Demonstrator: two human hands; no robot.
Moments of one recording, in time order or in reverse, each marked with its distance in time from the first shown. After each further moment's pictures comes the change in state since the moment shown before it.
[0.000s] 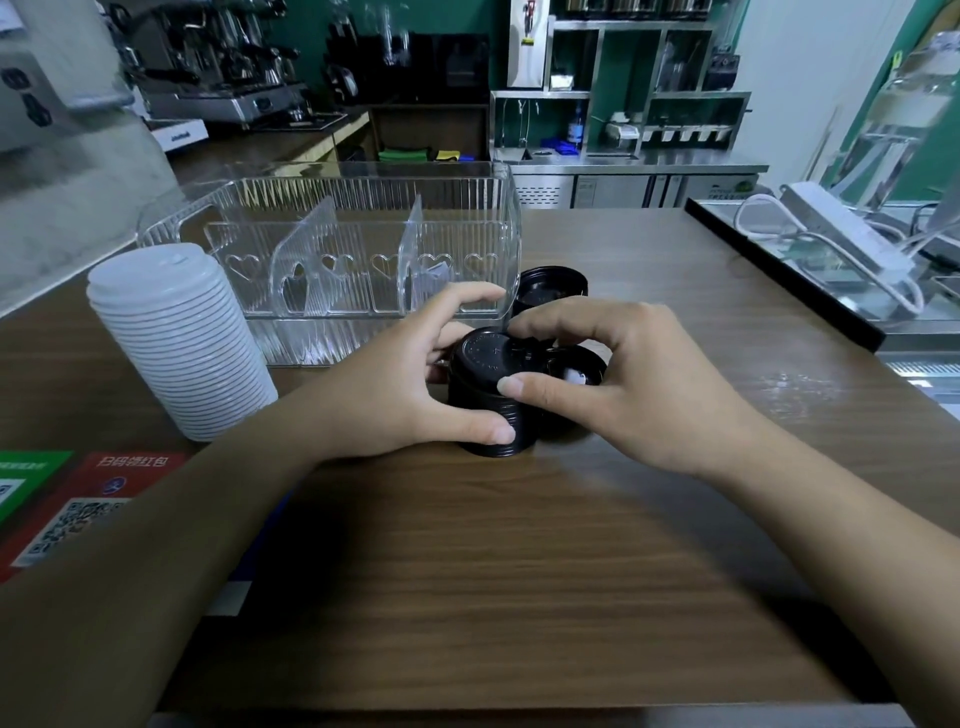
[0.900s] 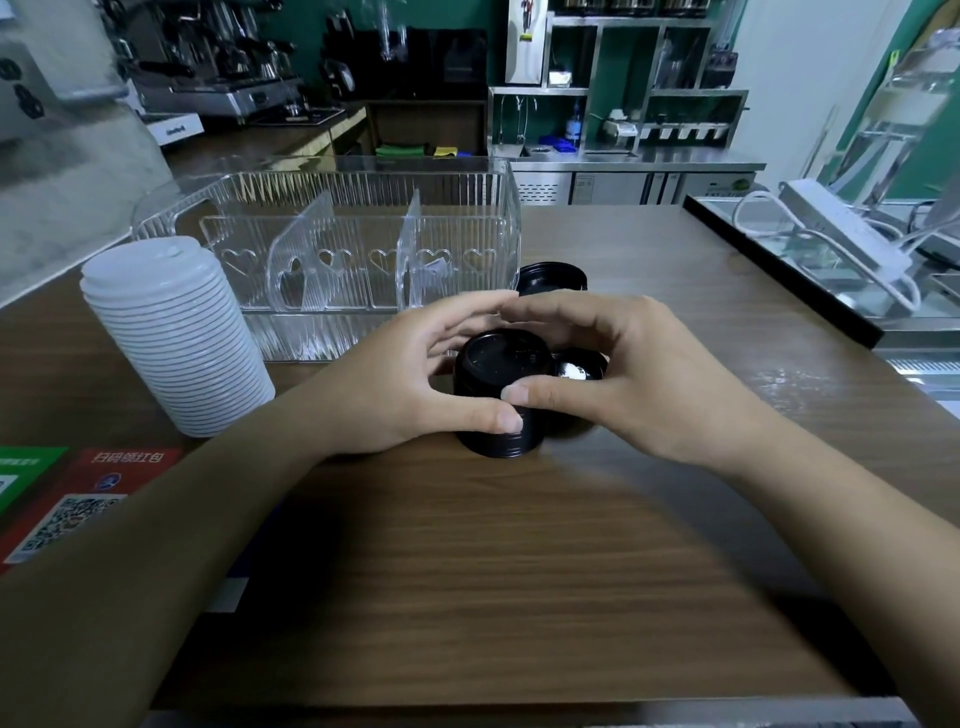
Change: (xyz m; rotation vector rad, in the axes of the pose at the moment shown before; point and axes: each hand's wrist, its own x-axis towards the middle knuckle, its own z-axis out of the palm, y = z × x) left_hand 0.002 -0.001 0.002 -0.032 -0.004 0.024; right_hand 0.003 0.007 -0.004 0.176 -0.127 -0.023
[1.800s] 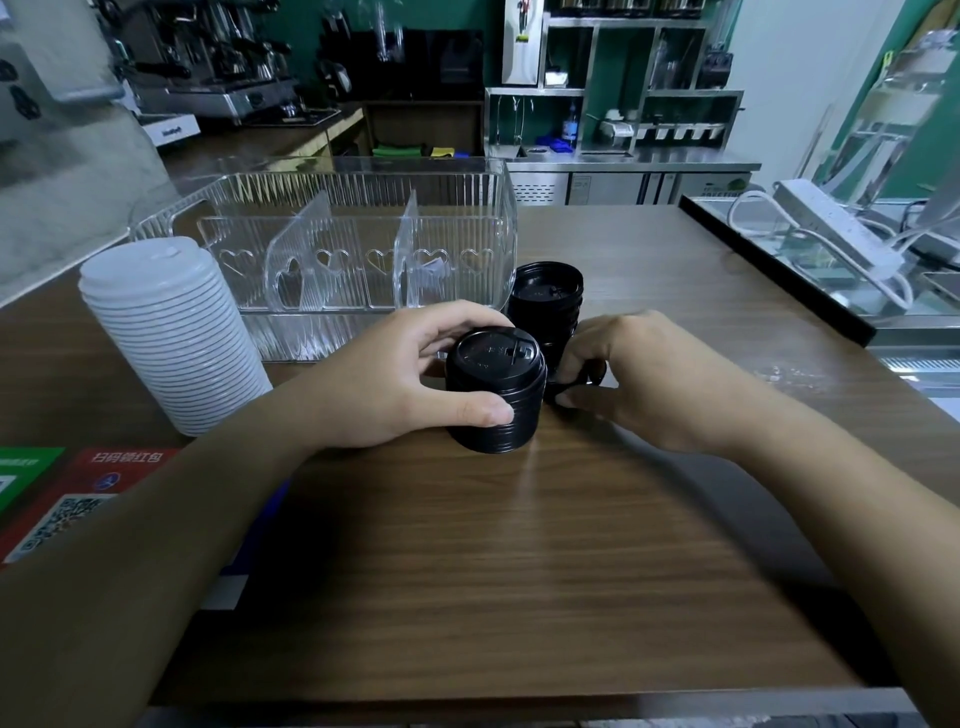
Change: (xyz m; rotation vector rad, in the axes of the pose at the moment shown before) left_hand 0.000 0.001 -0.006 0.021 -0.034 0.065; right_hand 0.002 0.027 -0.015 -0.477 -0.133 0.042
